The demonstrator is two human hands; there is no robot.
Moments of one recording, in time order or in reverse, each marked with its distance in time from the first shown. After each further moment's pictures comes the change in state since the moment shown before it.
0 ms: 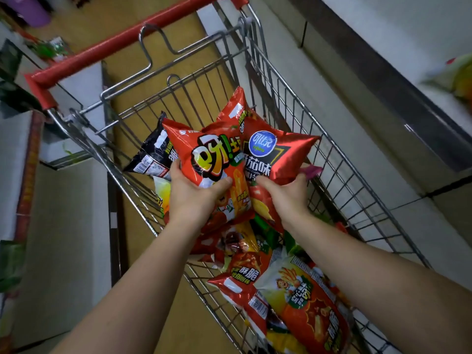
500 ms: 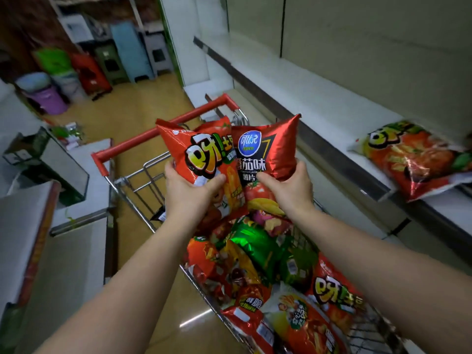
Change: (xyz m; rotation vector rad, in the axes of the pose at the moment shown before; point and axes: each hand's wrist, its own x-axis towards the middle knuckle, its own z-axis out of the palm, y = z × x) left_hand -0.047 0.094 -0.068 -0.093 0.051 0.325; right_hand -0.090 -0.130 -0.045 -0.136 0.117 -0.488
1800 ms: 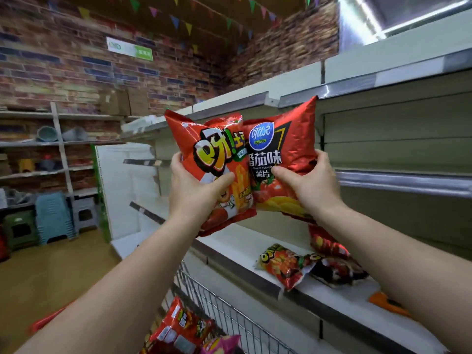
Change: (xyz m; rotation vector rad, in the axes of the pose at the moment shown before) left_hand -0.133 0.266 -0.060 -0.348 -0.216 0.686; right_hand -0.156 -0.244 -0.254 -0.022 0.617 -0.526
